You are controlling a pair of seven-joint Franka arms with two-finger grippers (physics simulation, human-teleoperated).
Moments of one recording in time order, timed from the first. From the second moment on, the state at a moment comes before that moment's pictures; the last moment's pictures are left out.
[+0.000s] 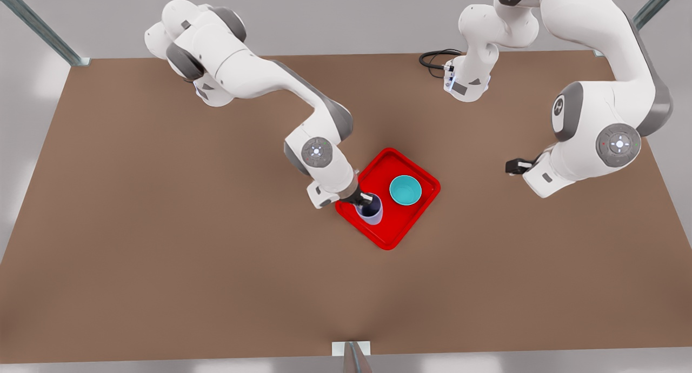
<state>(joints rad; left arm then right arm) -0.32 0.26 0.24 -1.41 0.00 1.40 0.08 0.60 0.79 0.19 -1.13 0.07 2.14 1.03</state>
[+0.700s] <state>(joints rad) -0.32 0.29 0.24 -1.41 0.00 1.40 0.08 0.68 0.96 0.19 -1.11 -0.06 2.26 1.02</state>
